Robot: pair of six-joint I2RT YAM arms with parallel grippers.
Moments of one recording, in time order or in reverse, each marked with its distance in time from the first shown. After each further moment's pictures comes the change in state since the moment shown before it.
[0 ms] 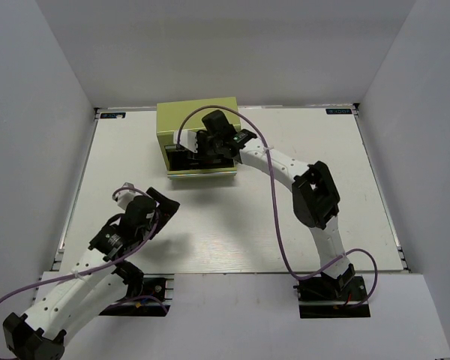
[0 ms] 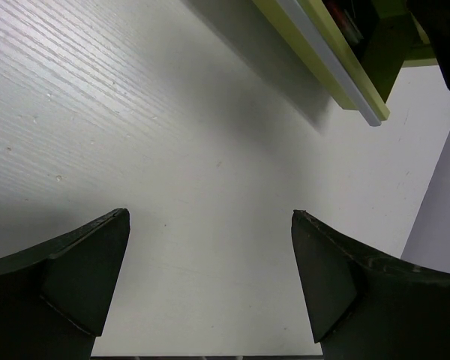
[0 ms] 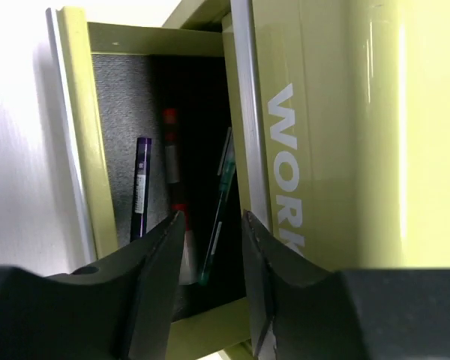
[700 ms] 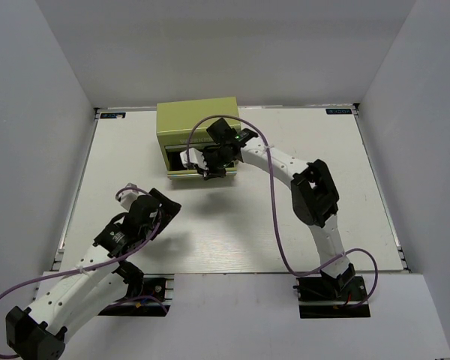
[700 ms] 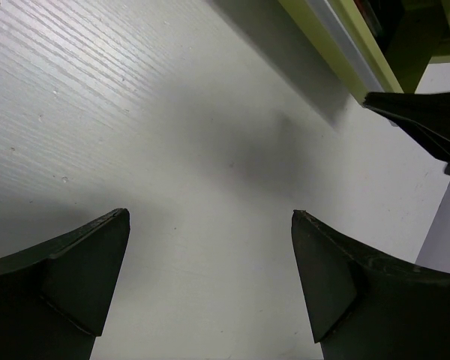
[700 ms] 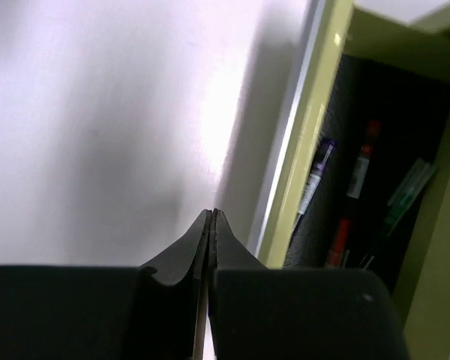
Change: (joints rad) left arm 0.000 0.040 -0.027 0.029 0.007 0.003; right arm -0.031 0.001 0.001 -0.388 -0.372 -0.195
